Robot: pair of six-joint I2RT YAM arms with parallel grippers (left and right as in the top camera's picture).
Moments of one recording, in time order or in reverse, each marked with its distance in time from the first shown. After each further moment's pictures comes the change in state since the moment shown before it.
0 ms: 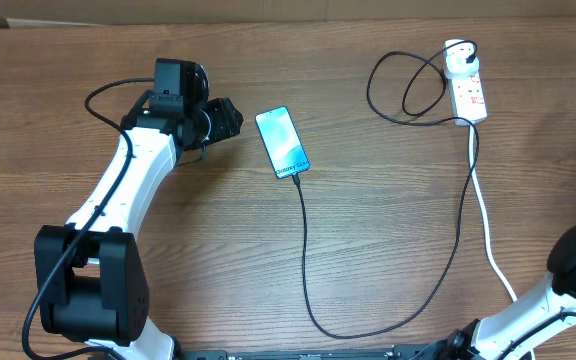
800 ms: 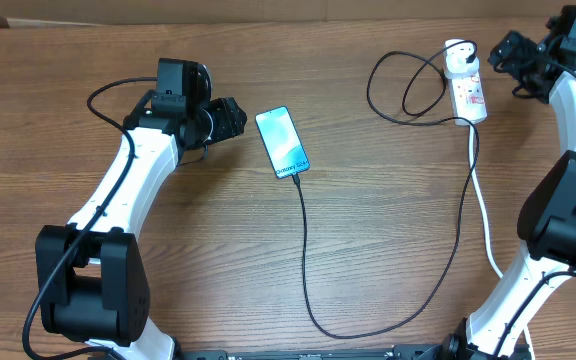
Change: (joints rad) left arm -0.007 0.000 0.000 0.007 0.000 0.000; right arm 0.248 0.204 -0.003 0.038 0.098 0.150
